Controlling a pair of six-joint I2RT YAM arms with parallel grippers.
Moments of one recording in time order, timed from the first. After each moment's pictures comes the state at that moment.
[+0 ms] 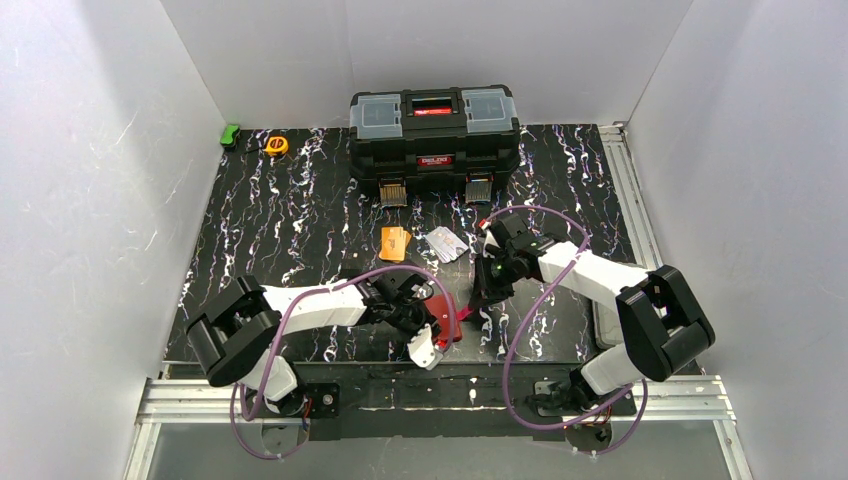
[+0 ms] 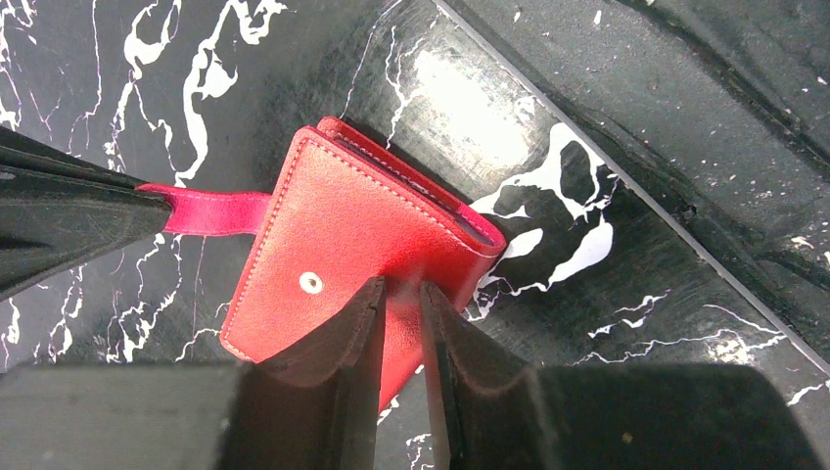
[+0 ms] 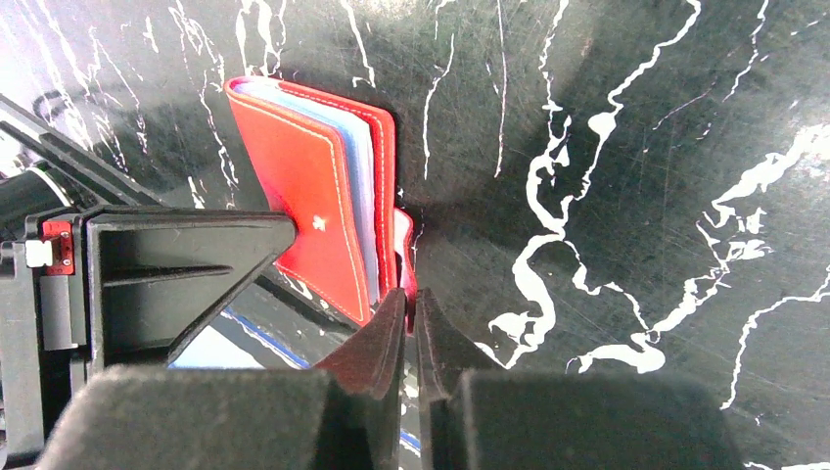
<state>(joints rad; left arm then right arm) -0.95 1.50 0.71 -0.29 0.50 1.50 0.59 1.47 0.82 -0.50 -0.43 0.50</state>
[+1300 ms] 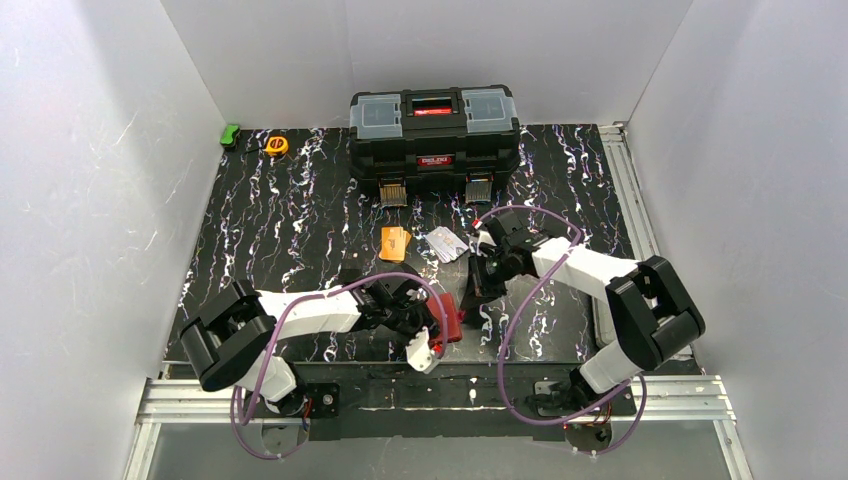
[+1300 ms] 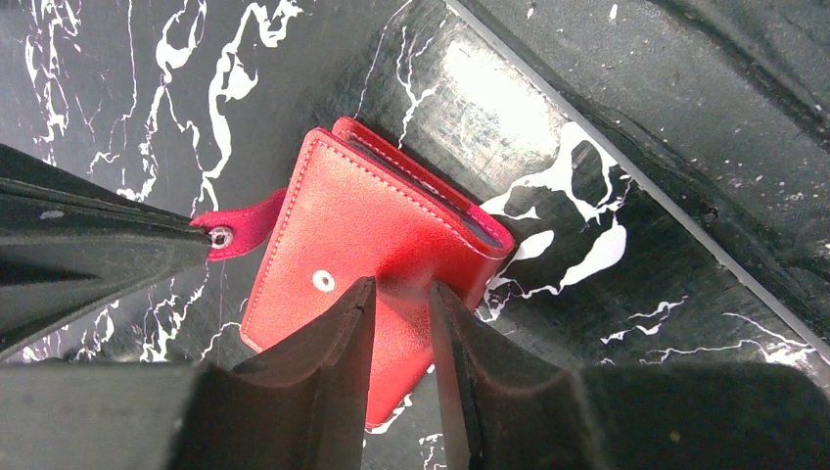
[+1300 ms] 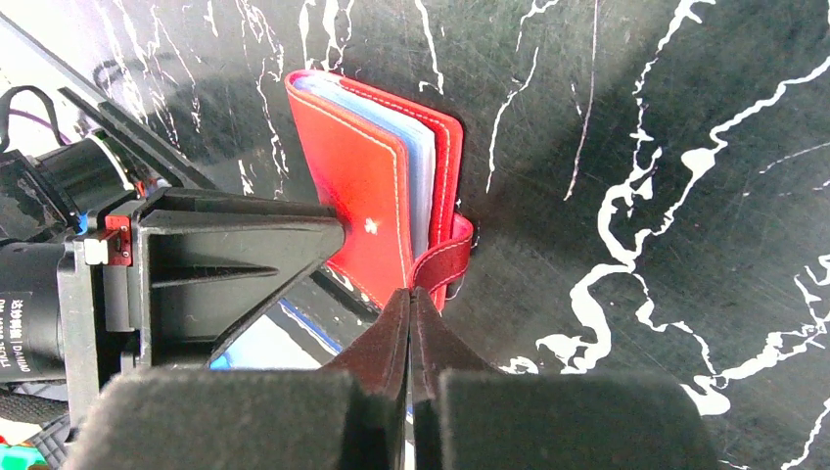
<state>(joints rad) -0.95 1.46 0.64 -0.18 0.48 1.51 0.59 1.53 0.85 -0.47 -0.55 0.50</state>
